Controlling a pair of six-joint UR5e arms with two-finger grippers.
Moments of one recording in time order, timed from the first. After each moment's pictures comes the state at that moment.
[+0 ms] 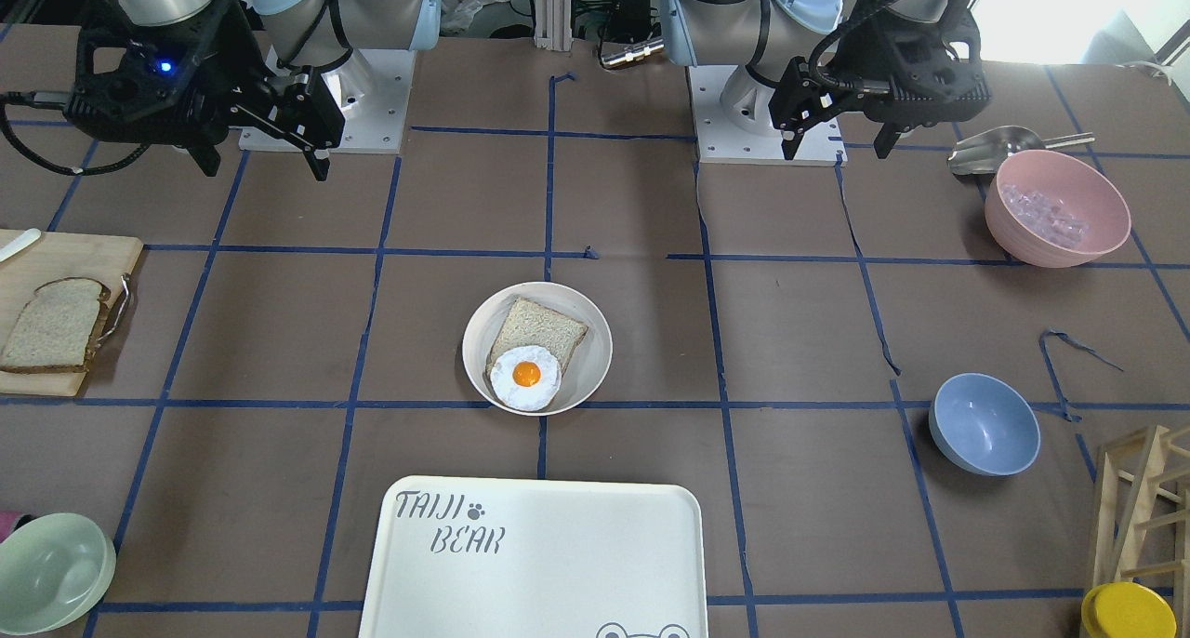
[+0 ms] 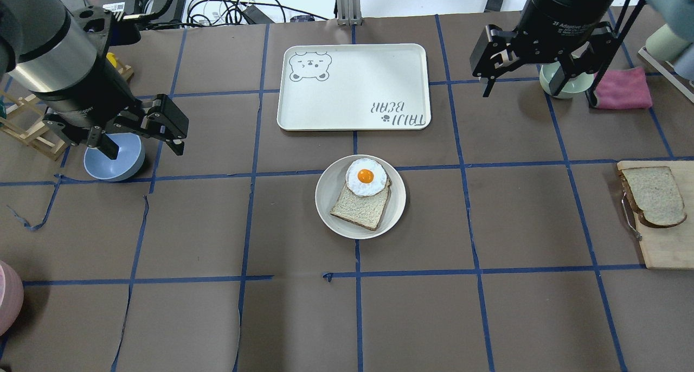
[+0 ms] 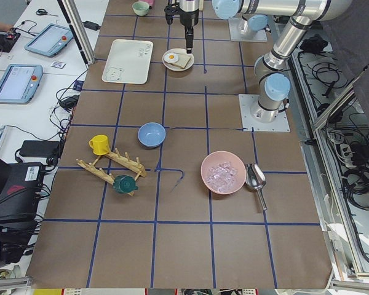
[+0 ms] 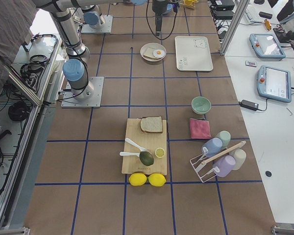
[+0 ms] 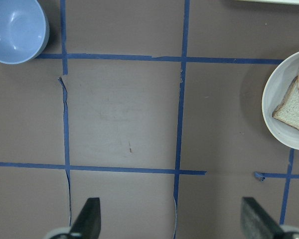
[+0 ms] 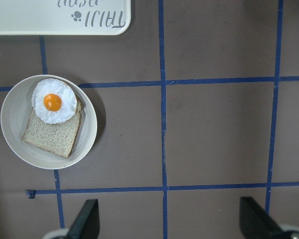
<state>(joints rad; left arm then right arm) -1.50 -1.42 -1.67 -1.65 1.60 0.03 1.59 -1.57 1.45 -1.44 -1.56 0.04</state>
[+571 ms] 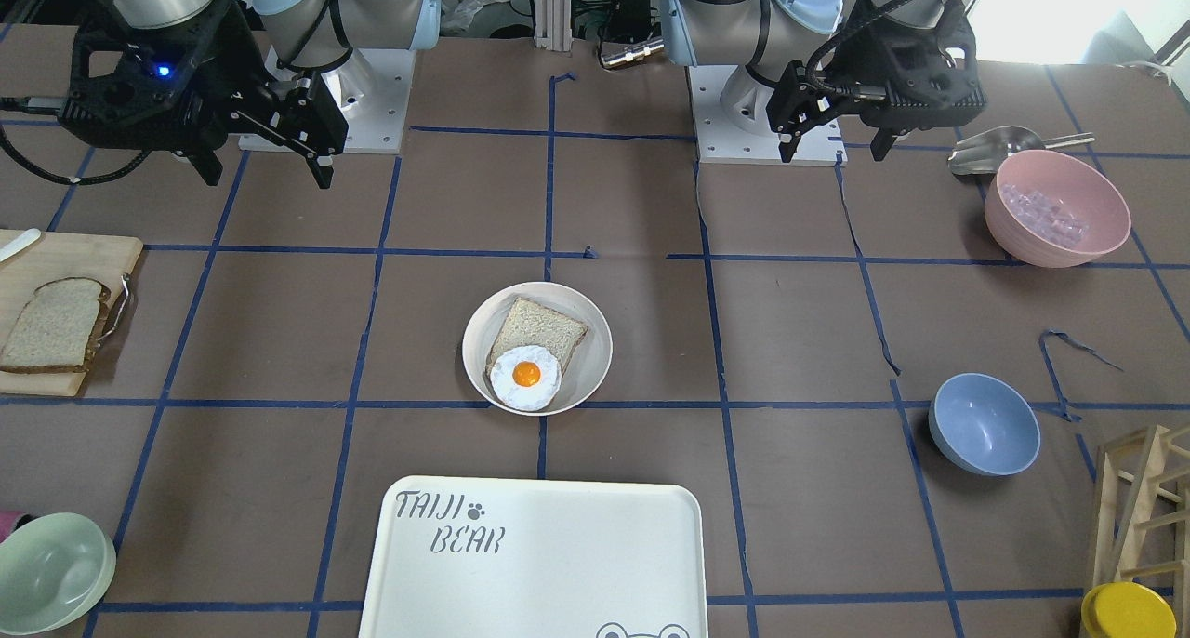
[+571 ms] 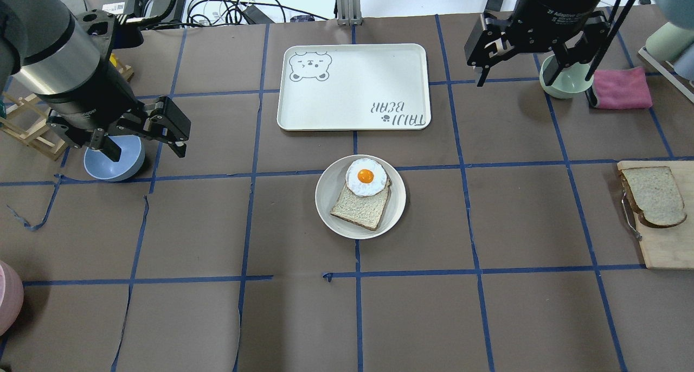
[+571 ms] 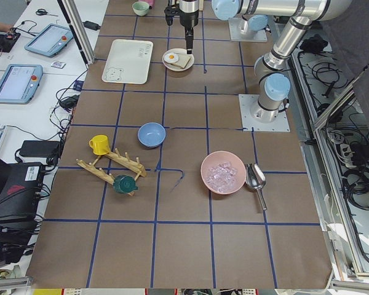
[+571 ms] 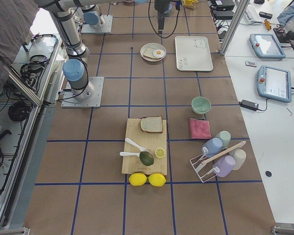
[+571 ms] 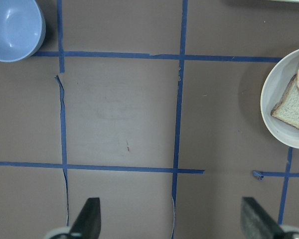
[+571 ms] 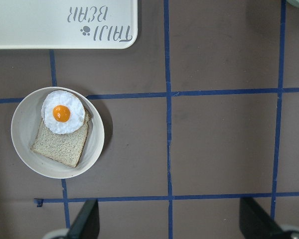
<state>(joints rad) -1.50 -1.42 -1.67 -1.65 1.59 0.03 1.59 -1.54 1.42 -1.45 -1.55 0.05</state>
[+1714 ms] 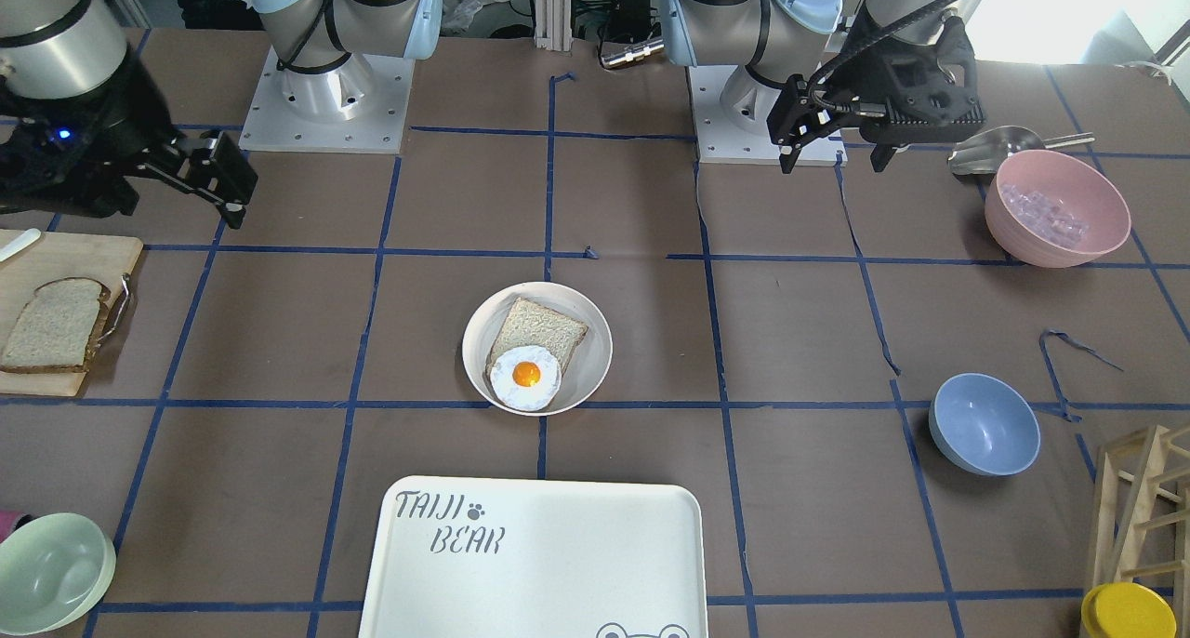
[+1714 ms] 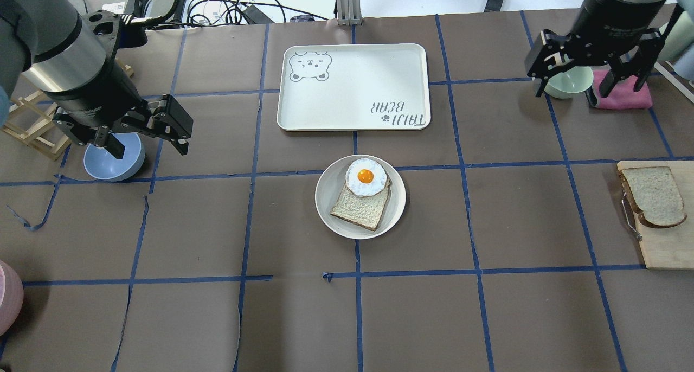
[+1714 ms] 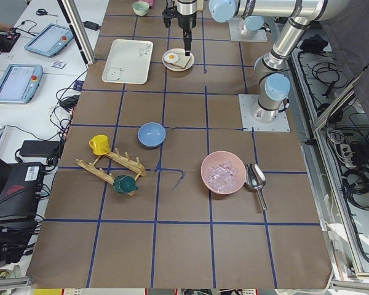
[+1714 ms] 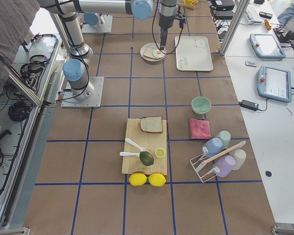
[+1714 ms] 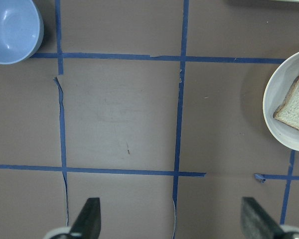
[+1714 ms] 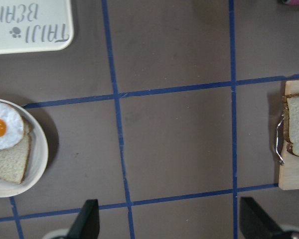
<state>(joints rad) -1.50 -1.44 -1.68 -1.63 1.59 0.04 1.38 -1.51 1.53 -1.53 -1.63 -0.09</state>
